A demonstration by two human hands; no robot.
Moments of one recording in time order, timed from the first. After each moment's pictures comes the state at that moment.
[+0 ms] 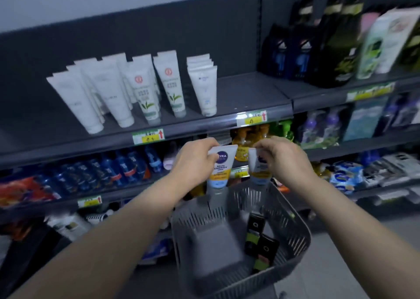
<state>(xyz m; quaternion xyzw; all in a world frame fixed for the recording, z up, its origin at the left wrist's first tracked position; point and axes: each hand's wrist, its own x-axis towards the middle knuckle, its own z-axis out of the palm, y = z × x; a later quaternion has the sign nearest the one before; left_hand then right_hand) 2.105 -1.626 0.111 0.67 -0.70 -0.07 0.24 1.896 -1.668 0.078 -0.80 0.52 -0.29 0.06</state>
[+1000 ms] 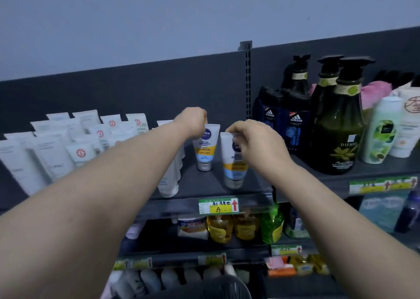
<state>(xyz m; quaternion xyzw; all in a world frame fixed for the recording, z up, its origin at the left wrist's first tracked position) 2.059 -1.917 0.250 0.74 -0.66 0.05 0.09 1.873 -1.878 0.211 -0.82 0.44 -0.36 0.04</state>
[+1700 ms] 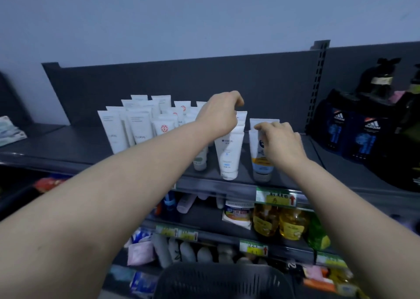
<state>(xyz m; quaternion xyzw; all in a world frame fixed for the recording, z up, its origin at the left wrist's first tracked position) 2.112 -1.801 0.265 0.72 -0.63 0.13 0.26 1.959 -1.859 0.200 -0.86 0.44 -0.26 0.02</state>
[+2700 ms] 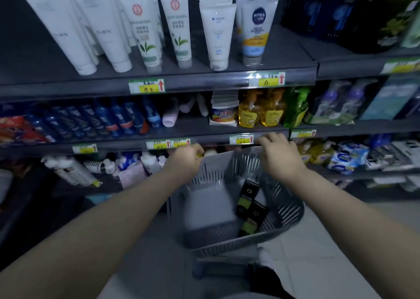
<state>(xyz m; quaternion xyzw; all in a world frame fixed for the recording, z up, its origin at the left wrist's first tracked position) 2.142 -1.617 -0.015 0.75 -0.63 -0.17 0.11 1.904 -1.679 -0.004 -0.84 0.53 -0.04 0.02</state>
